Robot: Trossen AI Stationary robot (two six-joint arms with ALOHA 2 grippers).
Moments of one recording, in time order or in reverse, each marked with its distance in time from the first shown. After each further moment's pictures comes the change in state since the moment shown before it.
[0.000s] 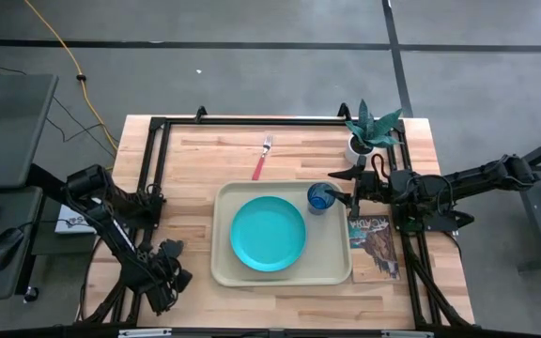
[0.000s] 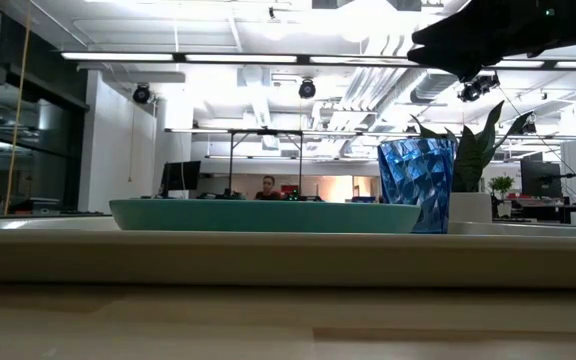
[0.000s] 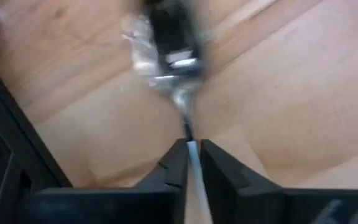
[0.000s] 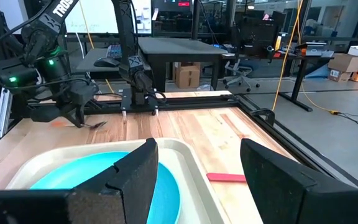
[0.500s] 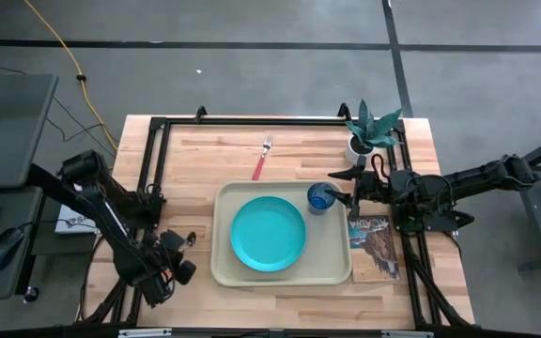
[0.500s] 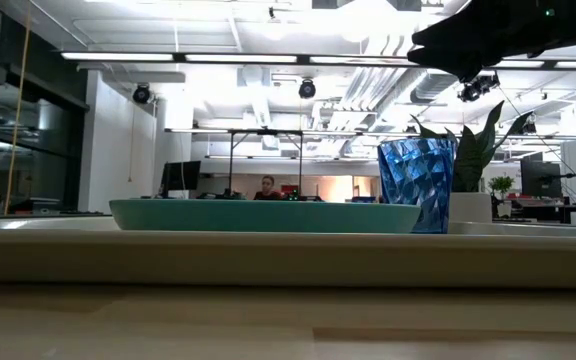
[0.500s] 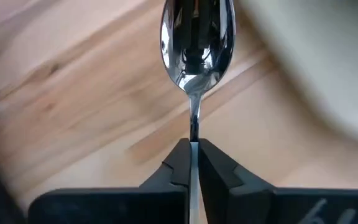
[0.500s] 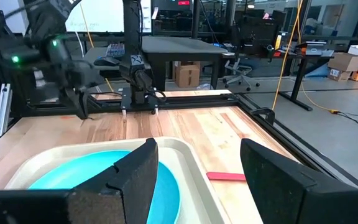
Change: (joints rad) left arm 0.019 -0.166 0.006 -0.068 -0.268 0.015; right arm 0.000 0.000 0.000 -0.003 0.000 0.000
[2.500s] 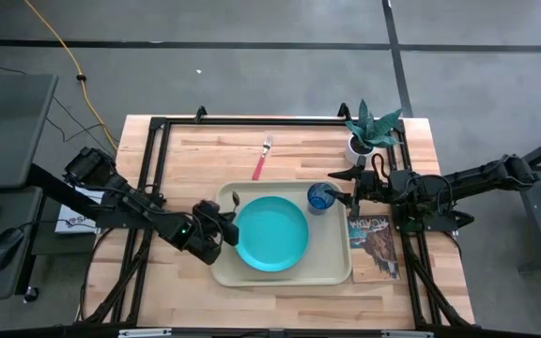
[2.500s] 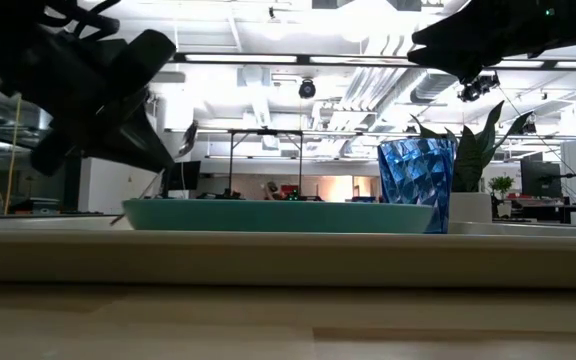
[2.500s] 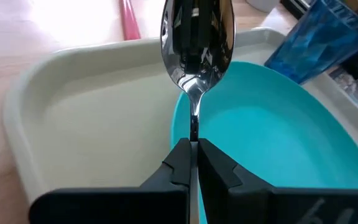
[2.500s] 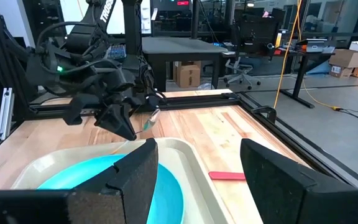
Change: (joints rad) left arm 0.499 0.019 -0.196 0.782 -0.535 0.574; right arm 0.000 0.000 0.000 -0.001 0.000 0.022
